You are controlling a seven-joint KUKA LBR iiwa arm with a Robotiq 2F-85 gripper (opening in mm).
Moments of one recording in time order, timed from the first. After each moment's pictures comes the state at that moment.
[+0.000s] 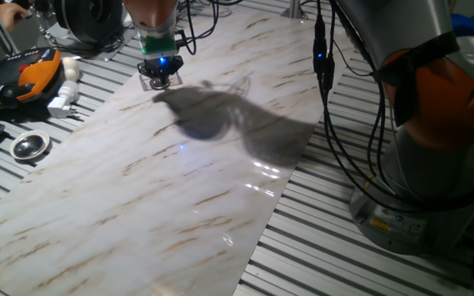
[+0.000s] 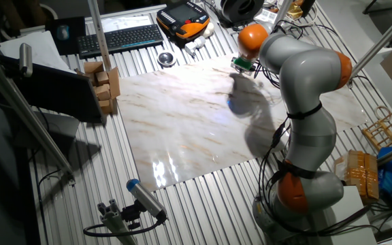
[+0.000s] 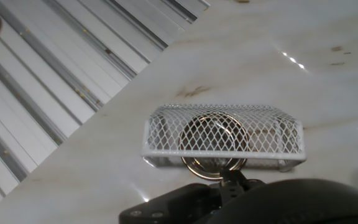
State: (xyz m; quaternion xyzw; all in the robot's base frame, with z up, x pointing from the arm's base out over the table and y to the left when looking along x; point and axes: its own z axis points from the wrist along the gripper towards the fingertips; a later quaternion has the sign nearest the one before) arm 0.717 -0.133 0.052 0.38 0.91 -0.05 0.18
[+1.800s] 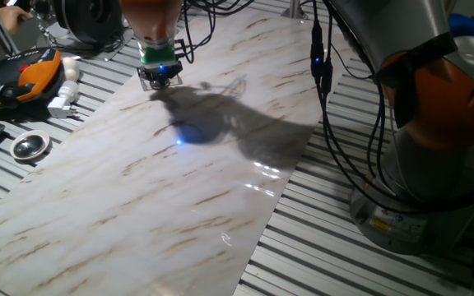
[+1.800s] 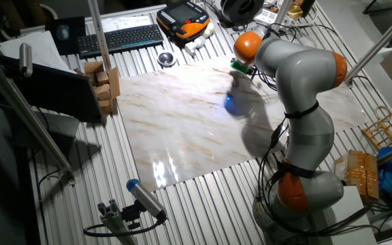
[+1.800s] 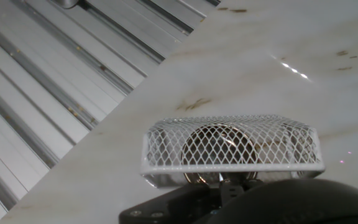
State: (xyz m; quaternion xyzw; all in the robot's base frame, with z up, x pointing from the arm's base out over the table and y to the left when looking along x) arm 0.729 -0.140 0.035 0.40 0.89 -0.06 0.21
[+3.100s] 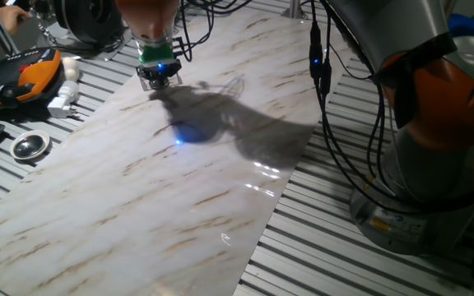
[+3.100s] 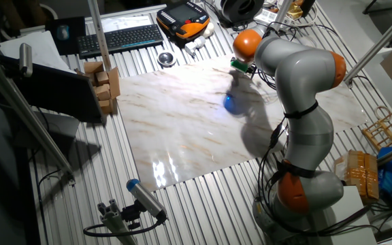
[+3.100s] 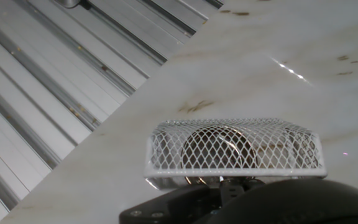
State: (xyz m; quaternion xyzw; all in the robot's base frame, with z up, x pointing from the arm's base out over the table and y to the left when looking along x) arm 0.732 -0.139 0.038 0.39 0.89 -0.07 0.20
